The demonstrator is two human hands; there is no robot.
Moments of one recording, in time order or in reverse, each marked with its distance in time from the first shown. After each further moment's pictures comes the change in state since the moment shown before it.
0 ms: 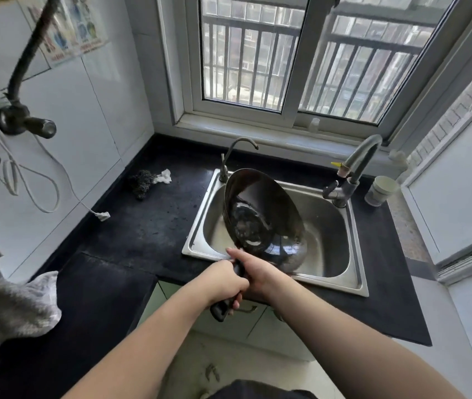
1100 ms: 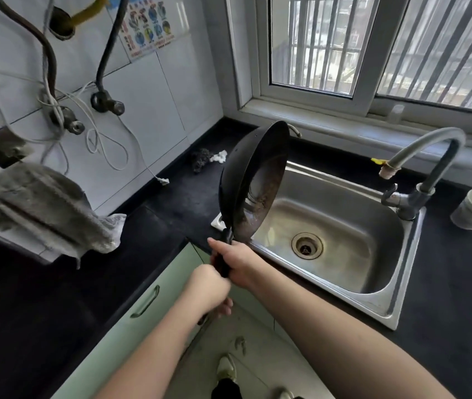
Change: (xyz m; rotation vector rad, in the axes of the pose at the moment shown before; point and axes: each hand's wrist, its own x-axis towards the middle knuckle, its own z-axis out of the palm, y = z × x) left_hand -0.038 0.005 0.086 -0.075 0.636 -0.425; right_hand -0.019 0.010 -0.008 -0.197 -0.274 -0.148
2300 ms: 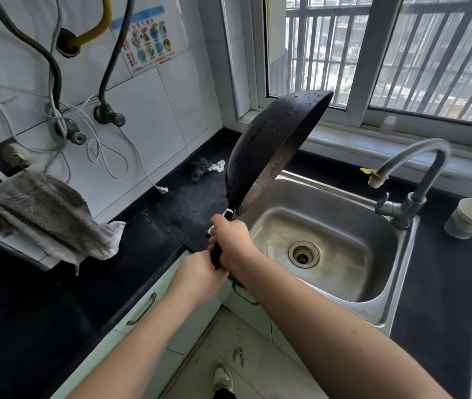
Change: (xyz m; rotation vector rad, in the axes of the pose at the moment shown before) left_hand -0.025 0.028 -0.023 0.318 0.233 0.376; right_hand -0.024 -0.058 0.021 0.079 0.125 -0.064
